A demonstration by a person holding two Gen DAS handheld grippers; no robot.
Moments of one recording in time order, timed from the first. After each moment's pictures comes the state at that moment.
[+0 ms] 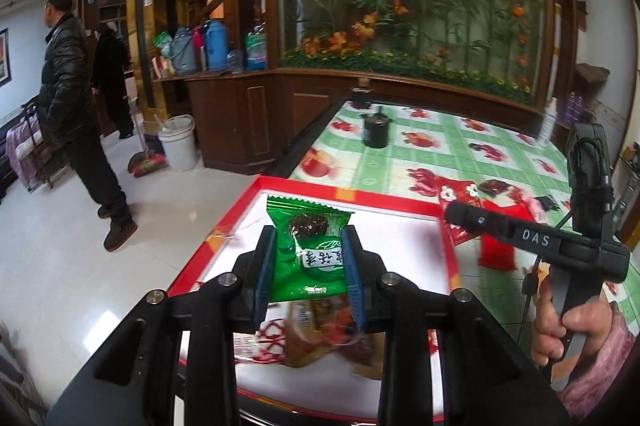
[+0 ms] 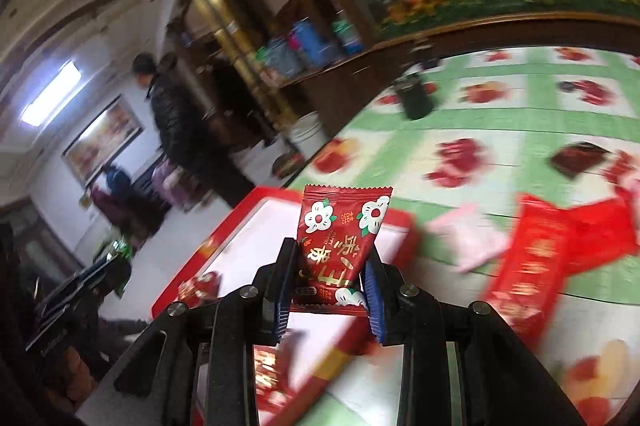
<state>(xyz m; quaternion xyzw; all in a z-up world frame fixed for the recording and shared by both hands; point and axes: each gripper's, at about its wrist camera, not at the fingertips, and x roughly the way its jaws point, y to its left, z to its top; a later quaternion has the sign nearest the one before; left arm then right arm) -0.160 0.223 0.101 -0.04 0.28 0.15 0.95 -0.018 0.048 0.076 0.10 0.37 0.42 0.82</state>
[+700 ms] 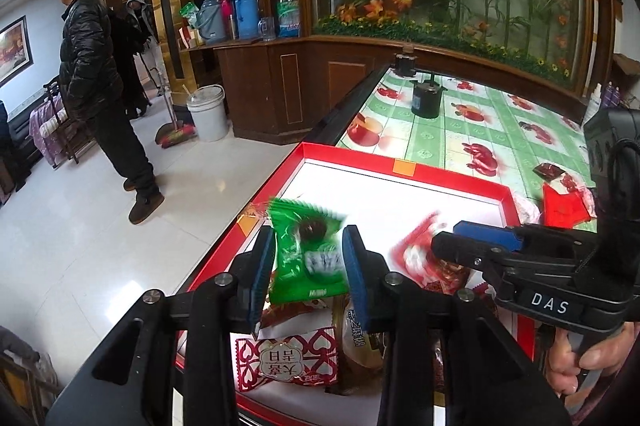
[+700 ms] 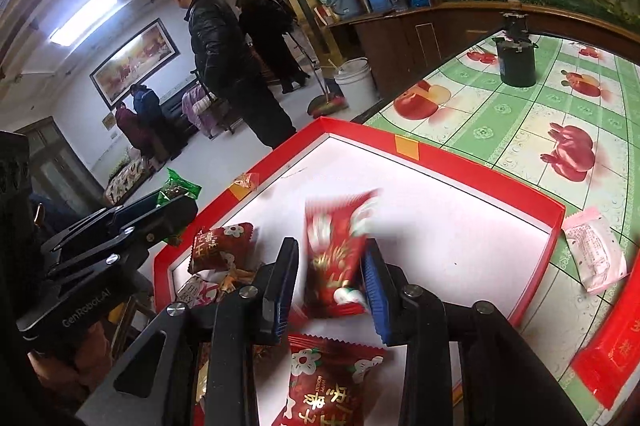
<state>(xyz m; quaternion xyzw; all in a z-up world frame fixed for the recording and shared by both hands) -0.136 0.253 0.070 -0.04 0.33 0.21 0.92 -0.030 0.126 0.049 0.01 0.40 0.49 0.78</state>
